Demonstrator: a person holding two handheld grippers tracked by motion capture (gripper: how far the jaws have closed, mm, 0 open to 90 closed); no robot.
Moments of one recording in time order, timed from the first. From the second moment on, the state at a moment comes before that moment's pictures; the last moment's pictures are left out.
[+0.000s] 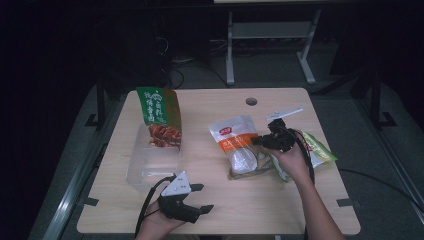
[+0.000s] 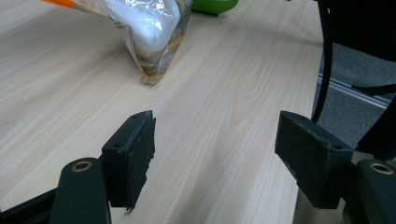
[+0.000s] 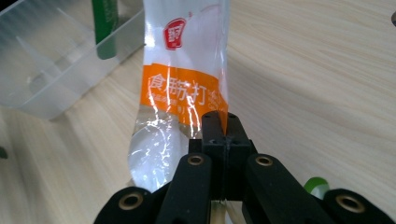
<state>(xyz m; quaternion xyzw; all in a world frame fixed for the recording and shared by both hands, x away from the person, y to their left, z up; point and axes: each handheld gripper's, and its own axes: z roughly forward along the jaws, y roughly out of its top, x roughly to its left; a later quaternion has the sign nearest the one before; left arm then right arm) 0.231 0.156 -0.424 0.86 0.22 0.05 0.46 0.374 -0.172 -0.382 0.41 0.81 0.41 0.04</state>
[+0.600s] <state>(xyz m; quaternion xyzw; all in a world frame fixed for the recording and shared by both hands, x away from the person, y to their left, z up) 0.265 0.119 -0.429 0.86 0.23 0.04 0.46 0.326 -0.185 -0.377 0.38 0.80 0.46 0.05</state>
